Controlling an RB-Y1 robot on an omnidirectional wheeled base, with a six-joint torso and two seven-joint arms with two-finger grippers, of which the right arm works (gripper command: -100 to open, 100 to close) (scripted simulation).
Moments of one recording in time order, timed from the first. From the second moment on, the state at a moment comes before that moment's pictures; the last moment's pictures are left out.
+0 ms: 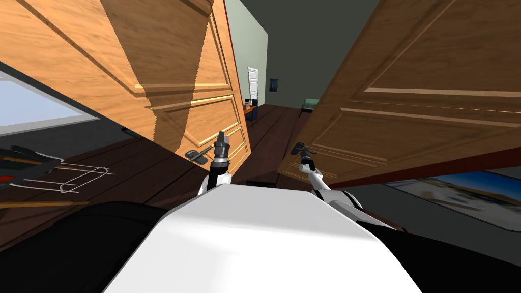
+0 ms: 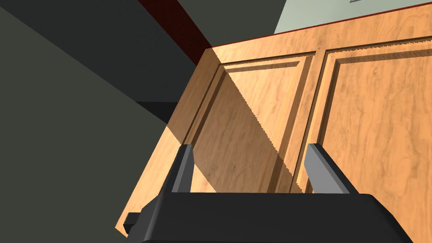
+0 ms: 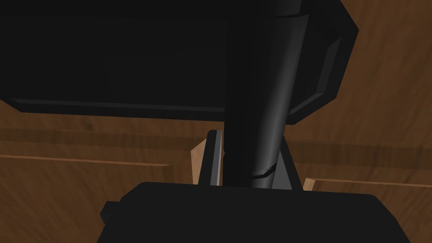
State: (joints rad) arm -0.30 -0.45 0.02 -0.71 -0.49 -0.49 -0.02
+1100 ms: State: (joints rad) arm -0.27 -0.50 0.15 -0.76 -0.48 -0.51 -0.12
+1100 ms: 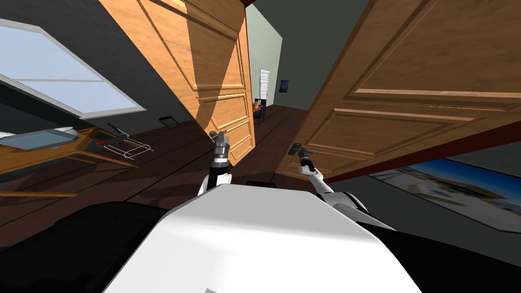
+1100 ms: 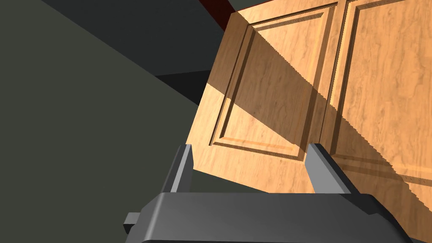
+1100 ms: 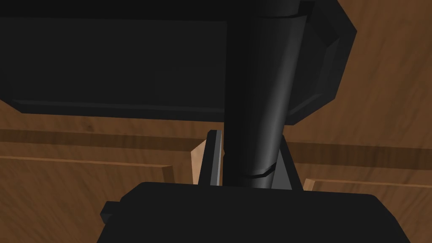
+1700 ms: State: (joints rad) arm -0.25 -0.53 0.20 -0.81 -0.48 -0.52 -0.16
